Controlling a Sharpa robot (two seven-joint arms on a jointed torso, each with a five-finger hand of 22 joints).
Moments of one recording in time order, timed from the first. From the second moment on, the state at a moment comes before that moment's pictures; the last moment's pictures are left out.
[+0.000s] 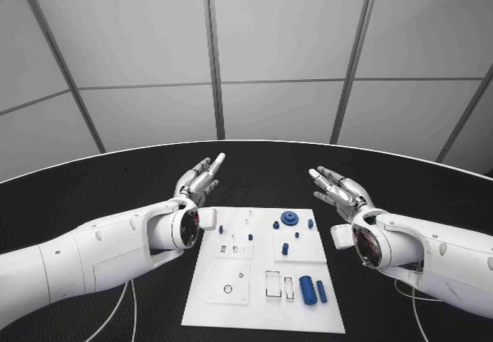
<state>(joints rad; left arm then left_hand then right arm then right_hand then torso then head) 1.17 -0.70 -0.08 1.36 0.22 -0.45 0.46 1.19 -0.02 0.07 0.28 0.07 0.08 0.13 0.01 0.02 0.04 0.16 0.01 0.01 0.06 0.22 0.01 0.01 0.09 0.10 0.28 0.02 0.02 1.13 -0.82 -0.04 1.47 -0.05 -0.47 0.37 1.15 0.04 0.05 0.26 0.38 0.19 0.13 0.04 0.04 0.21 0.16 0.03 0.03 0.20 0.15 0.04 0.04 0.09 0.17 0.28 0.03 0.03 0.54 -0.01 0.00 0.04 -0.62</state>
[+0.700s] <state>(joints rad) 1.21 -0.77 -0.09 1.37 0.24 -0.38 0.48 1.42 -0.02 0.12 0.24 0.07 0.74 0.19 0.26 0.16 0.83 0.22 0.17 0.07 0.82 0.18 0.31 0.18 0.15 0.69 0.29 0.30 0.15 1.18 -0.82 -0.04 1.38 -0.79 -0.47 0.27 1.44 -0.09 0.30 0.05 0.26 0.83 0.20 0.20 0.13 1.02 0.16 0.09 0.06 0.99 0.12 0.23 0.17 0.16 0.93 0.22 0.26 0.11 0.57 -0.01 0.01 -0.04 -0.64</state>
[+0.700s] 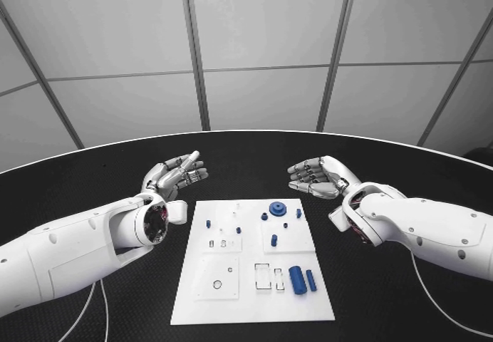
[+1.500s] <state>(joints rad) 1.25 -0.86 -0.09 1.55 0.21 -0.33 0.45 1.45 -0.04 0.15 0.22 0.07 0.79 0.20 0.27 0.17 0.92 0.21 0.15 0.07 0.88 0.16 0.31 0.20 0.16 0.78 0.28 0.34 0.15 1.24 -0.73 -0.04 1.38 -1.56 -0.23 -0.09 1.32 -0.23 0.52 0.05 0.27 0.96 0.14 0.20 0.21 1.16 0.08 0.07 0.10 1.46 -0.02 0.81 0.80 0.16 1.33 0.08 0.70 0.40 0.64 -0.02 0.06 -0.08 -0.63</state>
